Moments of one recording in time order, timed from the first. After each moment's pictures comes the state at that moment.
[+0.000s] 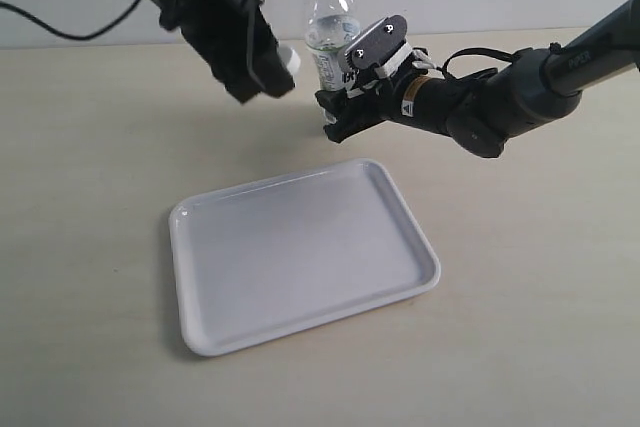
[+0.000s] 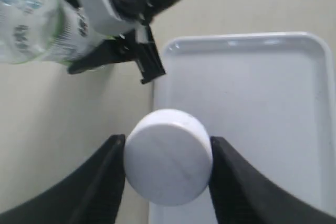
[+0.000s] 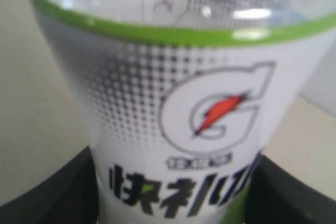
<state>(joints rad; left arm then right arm) -0.54 1.84 -1.52 -0.38 0.88 0.99 0.19 2.34 -1.29 -0.54 -0.63 0.12</state>
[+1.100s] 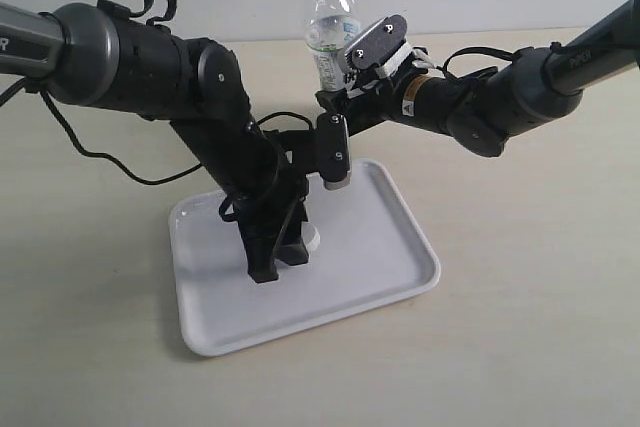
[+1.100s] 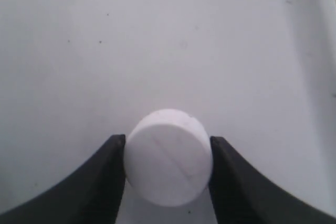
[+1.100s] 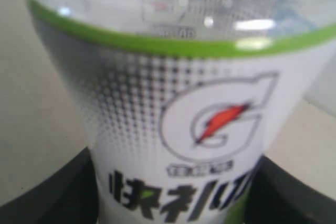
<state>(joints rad) -0.66 2.08 -1.28 -0.43 0.67 1.26 0.19 2.34 -1.29 -0.55 -0.63 0.13</state>
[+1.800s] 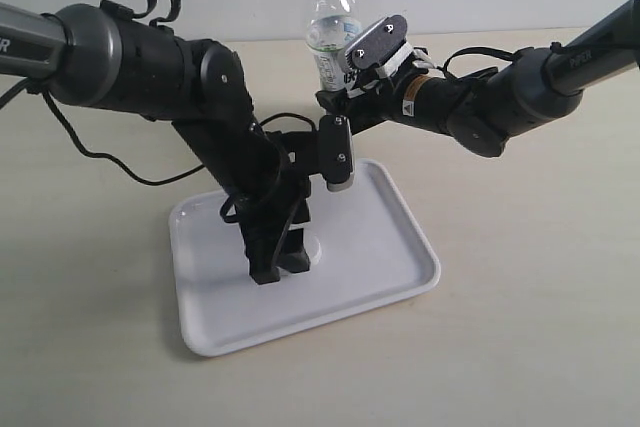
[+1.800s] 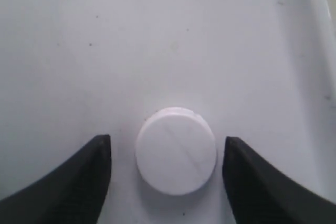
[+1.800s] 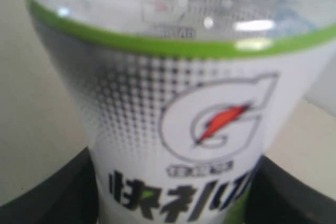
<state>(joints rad) -0.67 2.08 -1.28 -0.43 0.67 1.25 0.19 2.34 -1.29 -0.55 -0.63 0.13</state>
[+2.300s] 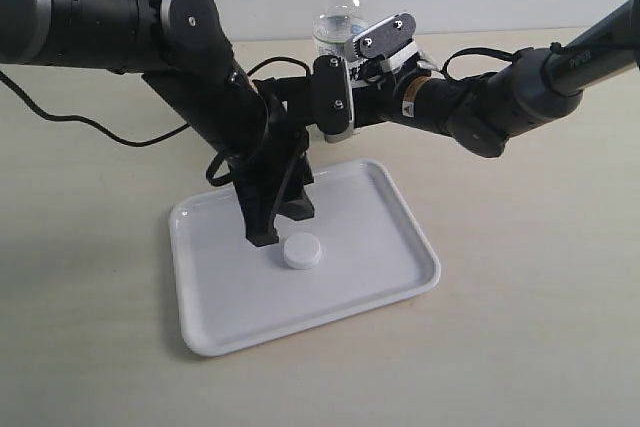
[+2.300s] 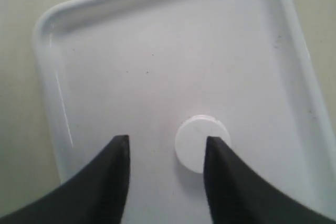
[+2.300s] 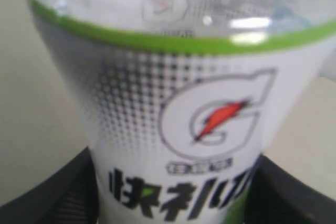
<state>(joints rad) -0.67 1.94 -1.28 -0.39 0.67 1.21 0.19 2.34 -1.29 -0.56 -0.63 0.31</state>
